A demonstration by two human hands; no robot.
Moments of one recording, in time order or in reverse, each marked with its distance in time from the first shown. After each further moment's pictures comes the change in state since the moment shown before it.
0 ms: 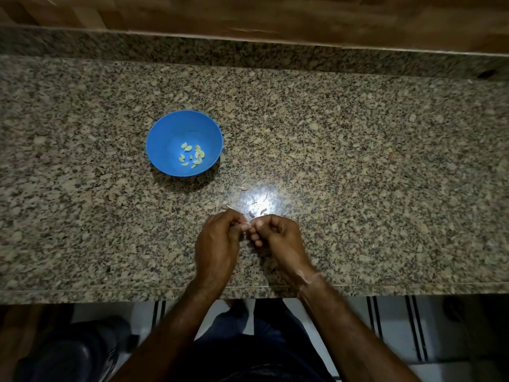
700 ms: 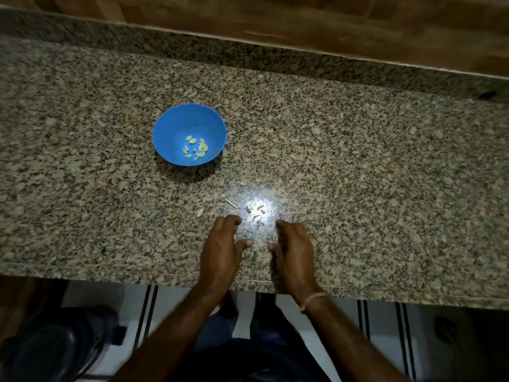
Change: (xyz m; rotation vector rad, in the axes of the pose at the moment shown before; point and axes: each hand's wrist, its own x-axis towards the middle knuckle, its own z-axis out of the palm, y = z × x) left_hand -0.033 -0.016 0.033 -0.042 -0.044 -0.011; right_hand -0.025 0.025 -0.043 -0.853 0.182 -0.434
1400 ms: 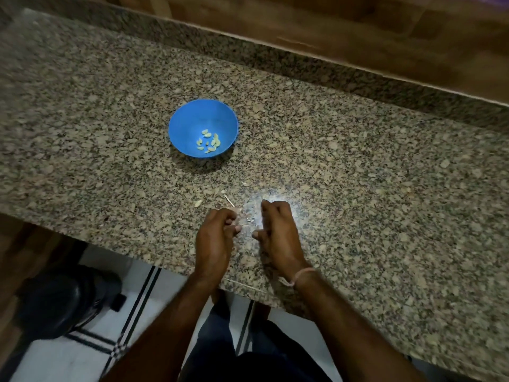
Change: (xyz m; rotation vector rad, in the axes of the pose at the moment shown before) left_hand 0.008 0.038 0.021 -0.072 0.304 -0.178; right_hand 0.069 0.016 -0.012 -0.106 -0.217 -0.430
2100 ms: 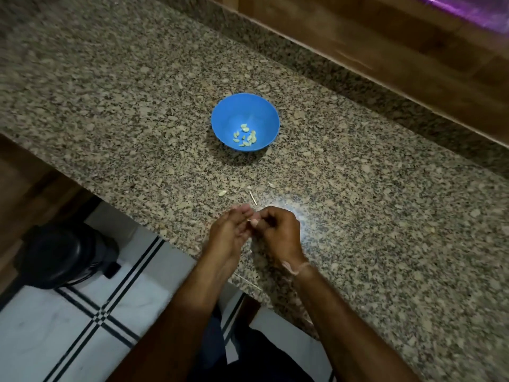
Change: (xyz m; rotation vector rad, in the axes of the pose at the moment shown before) left_hand 0.002 0.006 -0.006 -1.182 0.055 -0.780; right_hand 0.024 -0.039 0.013 0.448 -0.194 0.268
